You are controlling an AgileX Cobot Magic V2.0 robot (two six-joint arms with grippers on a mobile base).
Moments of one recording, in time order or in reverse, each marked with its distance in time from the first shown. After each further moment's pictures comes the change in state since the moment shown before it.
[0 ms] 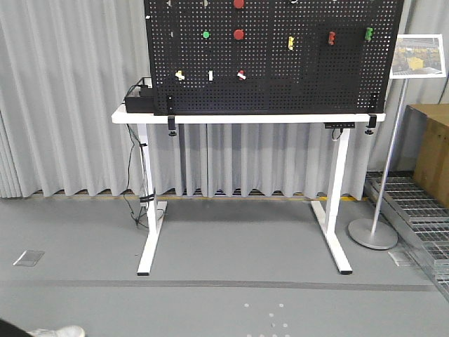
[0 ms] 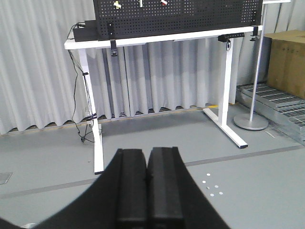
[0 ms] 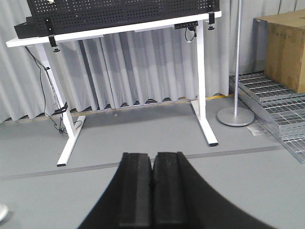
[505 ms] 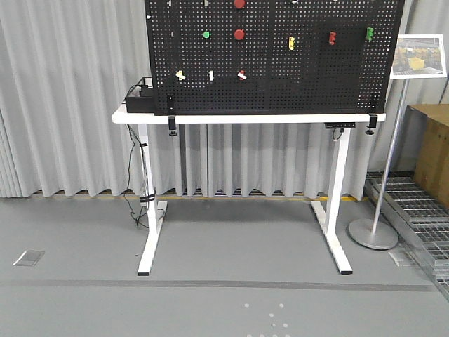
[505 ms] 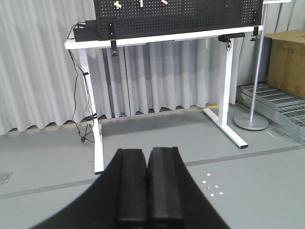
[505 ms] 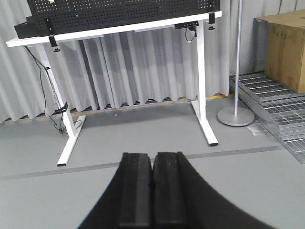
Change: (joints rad) left arm 0.000 0.000 0.000 0.000 0.000 0.000; right arm 0.000 0.000 0.000 0.000 0.000 0.000
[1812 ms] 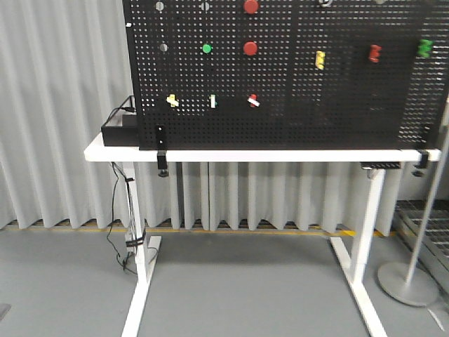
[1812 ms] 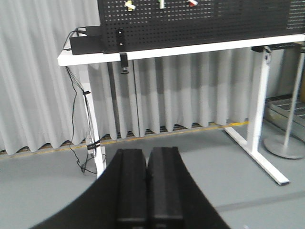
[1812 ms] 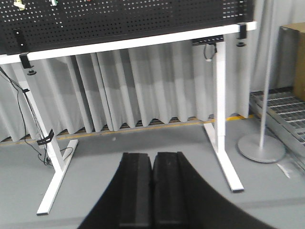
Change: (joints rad) left arm 0.000 0.000 0.000 0.000 0.000 0.000; right arm 0.000 -0.002 0.000 -0.002 0.000 0.000
